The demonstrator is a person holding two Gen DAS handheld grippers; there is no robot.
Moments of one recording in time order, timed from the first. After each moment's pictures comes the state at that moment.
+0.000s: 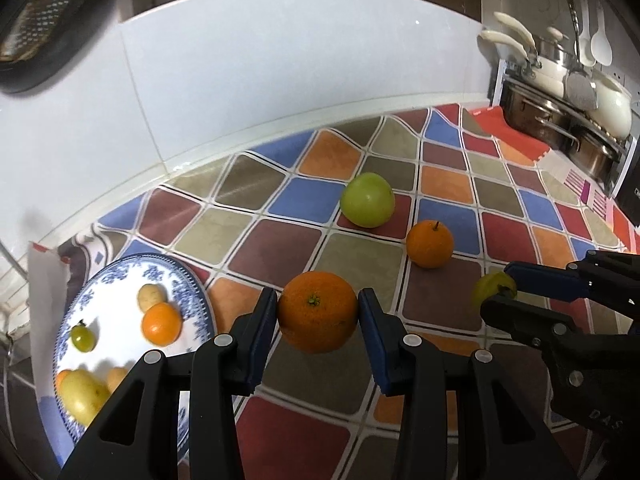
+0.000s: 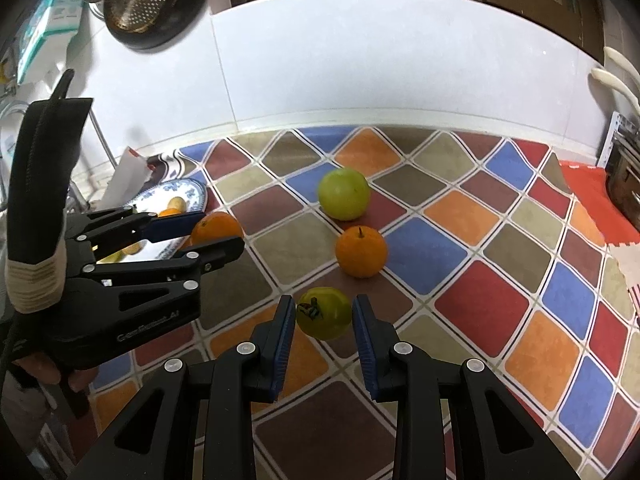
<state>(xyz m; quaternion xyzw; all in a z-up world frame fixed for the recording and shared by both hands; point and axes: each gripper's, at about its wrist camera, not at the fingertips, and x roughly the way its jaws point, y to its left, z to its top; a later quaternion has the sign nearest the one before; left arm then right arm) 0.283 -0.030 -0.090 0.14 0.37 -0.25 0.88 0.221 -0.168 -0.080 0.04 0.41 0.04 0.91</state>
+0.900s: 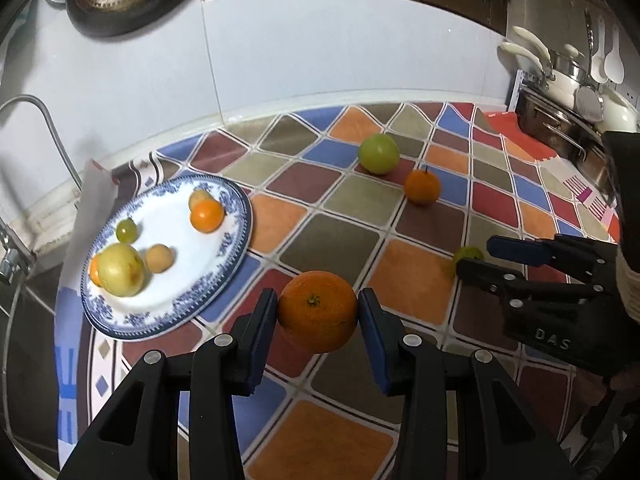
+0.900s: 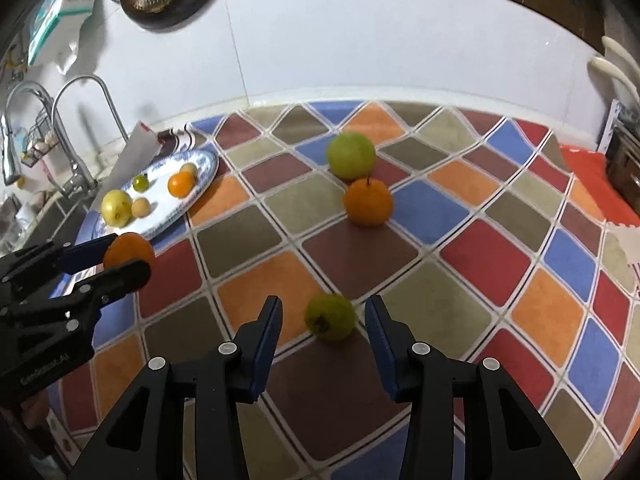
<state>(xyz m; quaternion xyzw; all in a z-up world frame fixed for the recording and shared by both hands) 0.201 0.011 -0.093 0.10 0.39 -0.18 0.90 0.192 -0.165 -0.098 0.03 0.43 0.05 0.90</state>
